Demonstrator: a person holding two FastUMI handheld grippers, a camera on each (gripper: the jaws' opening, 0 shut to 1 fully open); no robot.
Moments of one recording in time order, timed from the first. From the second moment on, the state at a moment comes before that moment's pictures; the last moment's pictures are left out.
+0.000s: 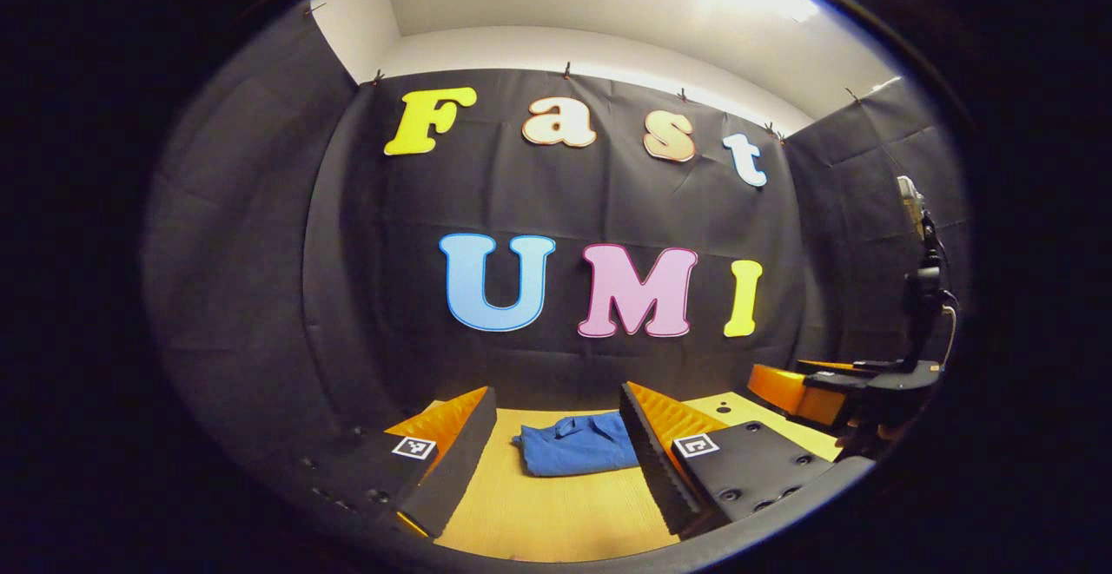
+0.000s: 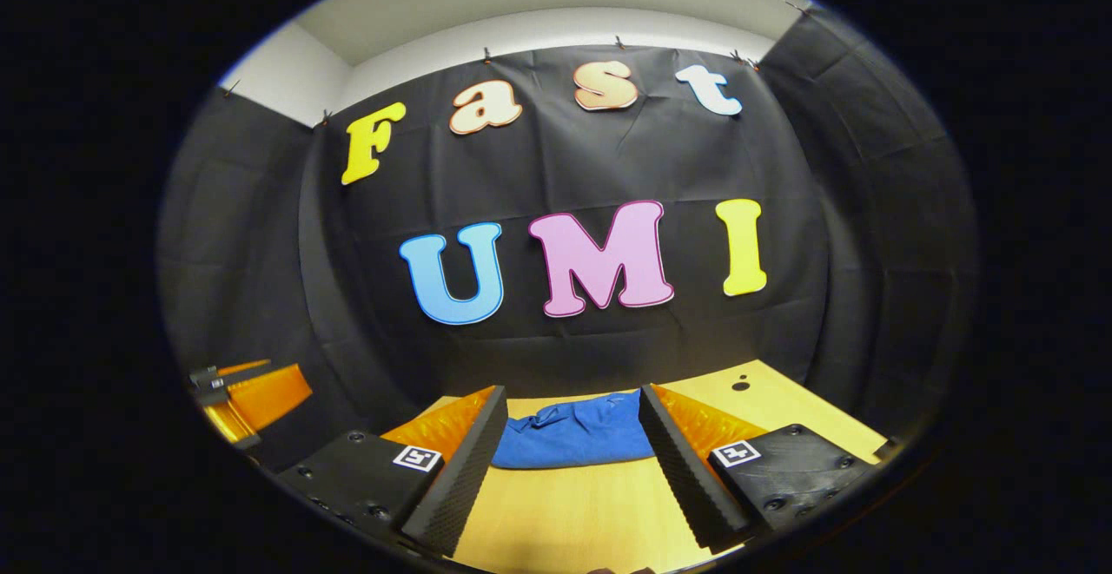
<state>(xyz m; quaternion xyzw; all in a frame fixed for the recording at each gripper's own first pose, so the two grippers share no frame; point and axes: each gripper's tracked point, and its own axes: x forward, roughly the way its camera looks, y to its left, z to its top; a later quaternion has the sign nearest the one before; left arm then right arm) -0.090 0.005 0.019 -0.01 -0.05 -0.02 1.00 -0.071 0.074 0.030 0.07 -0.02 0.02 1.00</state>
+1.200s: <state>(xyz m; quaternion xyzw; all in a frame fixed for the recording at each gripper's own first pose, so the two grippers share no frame) -0.060 -0.003 0.057 -0.01 -0.14 0.01 0.99 -0.039 0.060 0.044 0.03 -0.07 0.07 0.99</state>
